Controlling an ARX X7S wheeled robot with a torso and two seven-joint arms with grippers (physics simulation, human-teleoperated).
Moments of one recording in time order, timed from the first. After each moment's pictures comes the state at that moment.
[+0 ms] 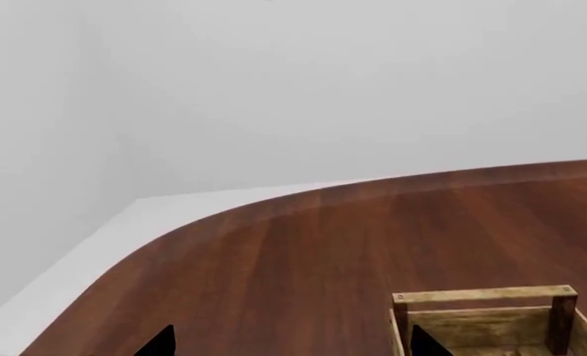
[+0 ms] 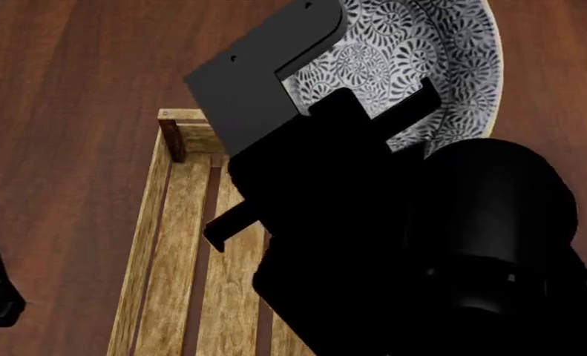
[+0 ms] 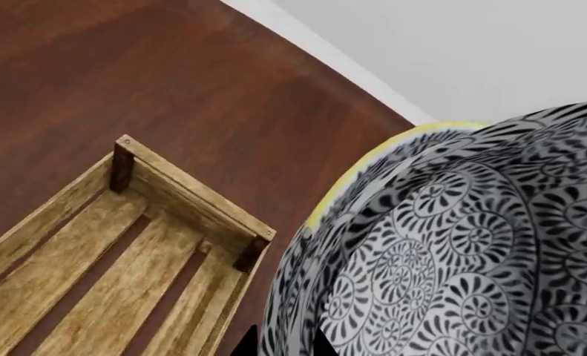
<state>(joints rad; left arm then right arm) -0.18 -0.50 0.01 0.81 -0.48 -0.67 -0.45 1.39 0.35 -0.70 -0.23 1.50 1.42 1.14</state>
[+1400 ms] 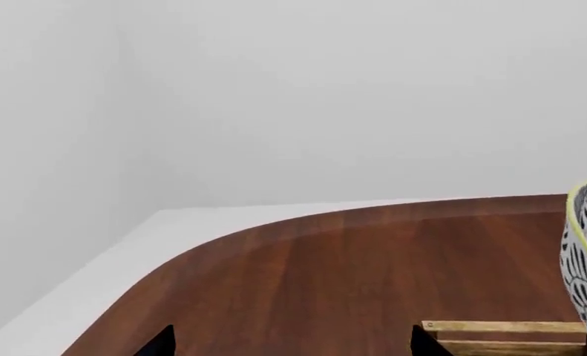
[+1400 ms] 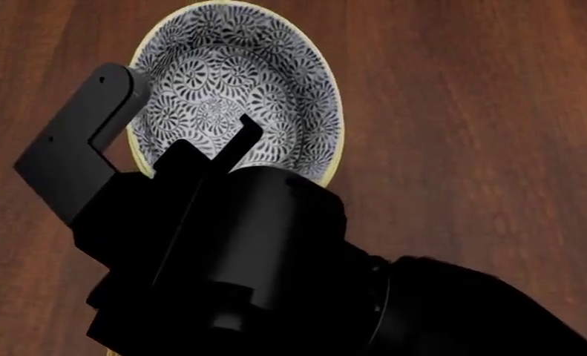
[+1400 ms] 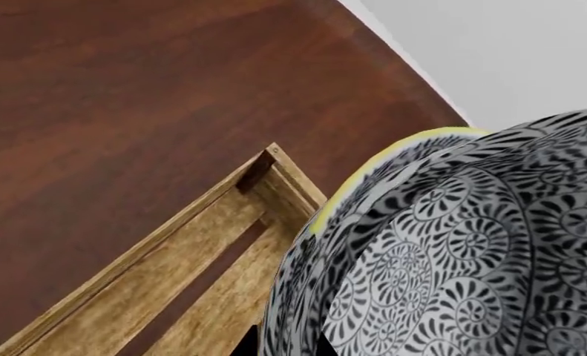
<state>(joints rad) -0.10 -0.54 -0.12 0.87 -0.55 -0.63 -0.47 1.44 0.09 -1.01 -0.05 1.35 1.32 1.00</state>
